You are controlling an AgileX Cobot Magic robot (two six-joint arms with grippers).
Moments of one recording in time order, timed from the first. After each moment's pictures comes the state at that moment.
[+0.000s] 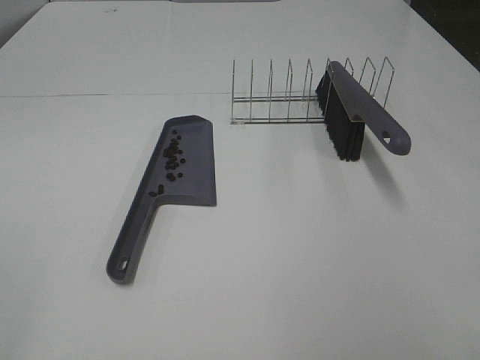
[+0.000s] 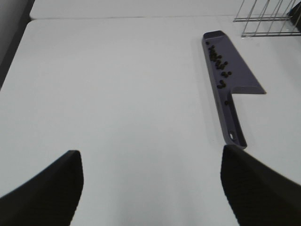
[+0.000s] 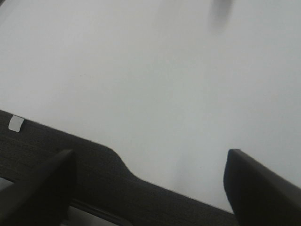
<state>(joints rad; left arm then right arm) -0.37 0.03 -0.52 0.22 1.10 -0.30 0.17 0.43 -0.51 0.14 1.08 -0.15</state>
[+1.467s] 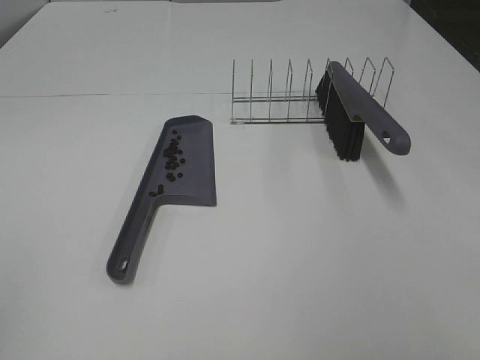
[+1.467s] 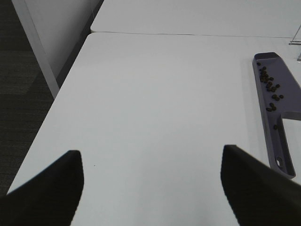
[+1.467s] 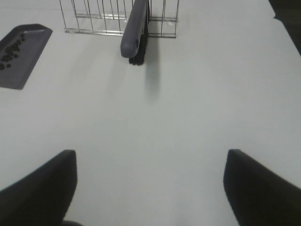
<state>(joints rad) -0.03 0.00 -0.51 0.14 1.06 -0.16 -0.09 0.04 -0.51 0.15 1.08 -0.15</state>
